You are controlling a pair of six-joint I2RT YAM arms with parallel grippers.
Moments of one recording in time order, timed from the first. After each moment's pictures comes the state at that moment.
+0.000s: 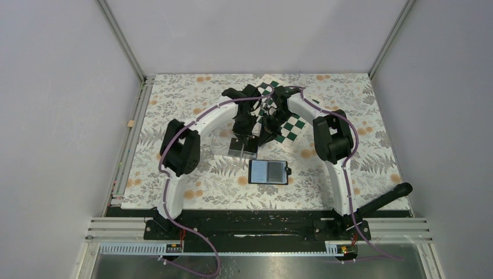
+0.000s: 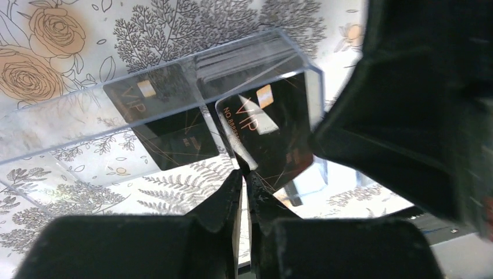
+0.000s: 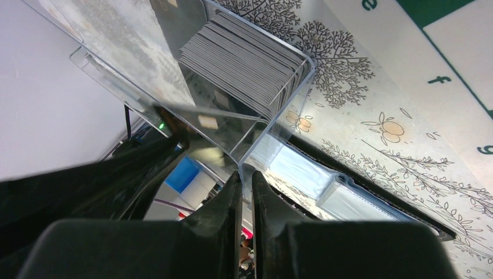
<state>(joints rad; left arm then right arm) -0.62 2.15 1.88 -1.10 0.12 -0.25 0.43 2.31 1.85 -1.06 -0.73 0.48</state>
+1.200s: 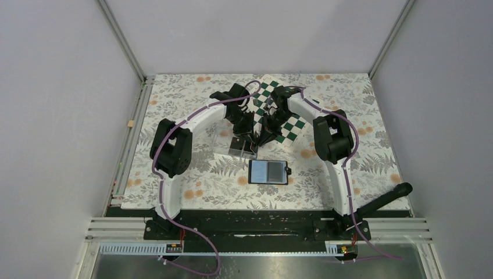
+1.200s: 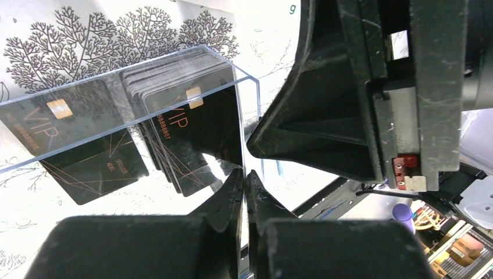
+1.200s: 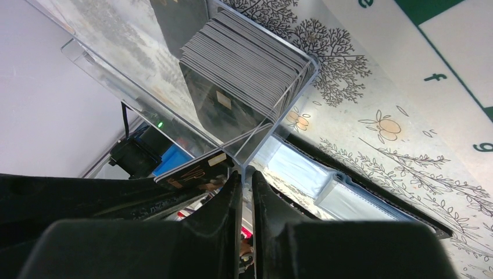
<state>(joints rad) -0.54 2.06 1.69 -0.84 0.48 -0.38 0.43 2.31 1.85 -1.06 -0.73 0.47</state>
